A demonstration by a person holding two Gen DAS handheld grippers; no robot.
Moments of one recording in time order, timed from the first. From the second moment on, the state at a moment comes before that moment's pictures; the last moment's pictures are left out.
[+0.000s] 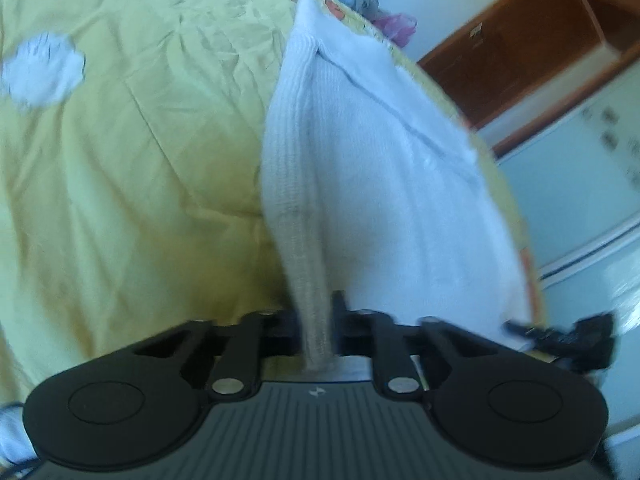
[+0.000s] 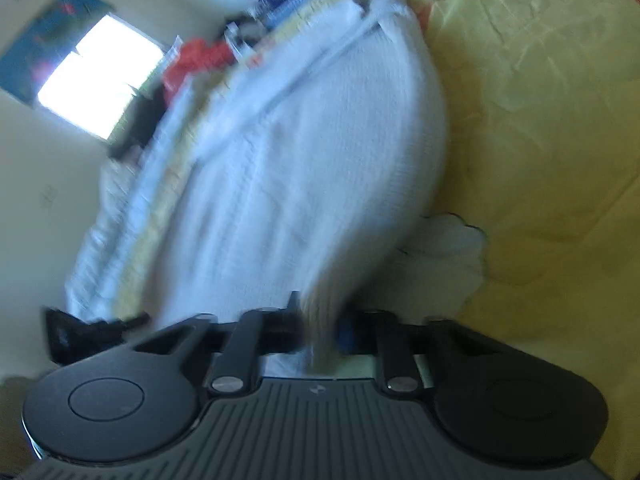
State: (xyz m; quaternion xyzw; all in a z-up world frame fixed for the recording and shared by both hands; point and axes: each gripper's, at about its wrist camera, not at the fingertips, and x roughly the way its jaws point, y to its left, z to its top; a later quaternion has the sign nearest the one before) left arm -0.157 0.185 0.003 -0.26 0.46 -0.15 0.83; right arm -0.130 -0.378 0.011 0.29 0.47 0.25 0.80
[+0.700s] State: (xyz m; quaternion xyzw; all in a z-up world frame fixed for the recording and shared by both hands) left arm 0.063 0.181 0.099 -0.25 0.32 -0.16 0.90; right arm 0.033 -0.417 0.087 0.37 0.28 0.31 0.83
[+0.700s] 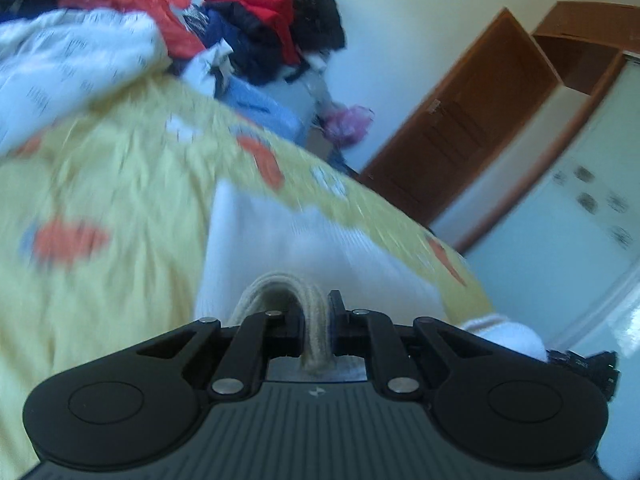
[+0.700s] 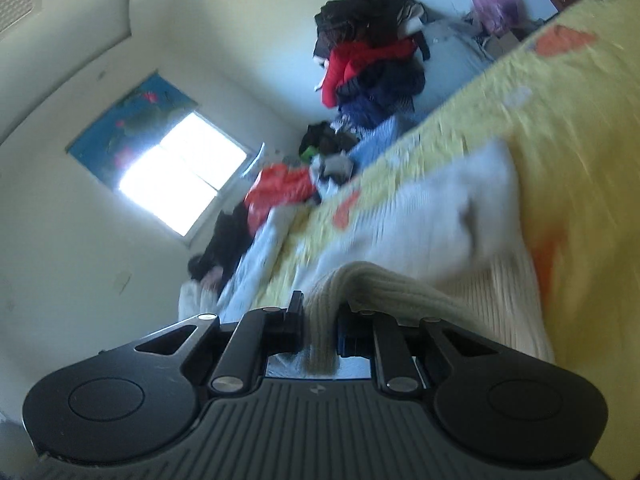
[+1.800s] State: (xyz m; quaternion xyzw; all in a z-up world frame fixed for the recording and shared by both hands) left arm 0.093 0.164 -0.008 -0.36 0.28 -0.05 0.89; right arm 0.043 -0.394 0.005 0.38 0.33 0.13 0.85
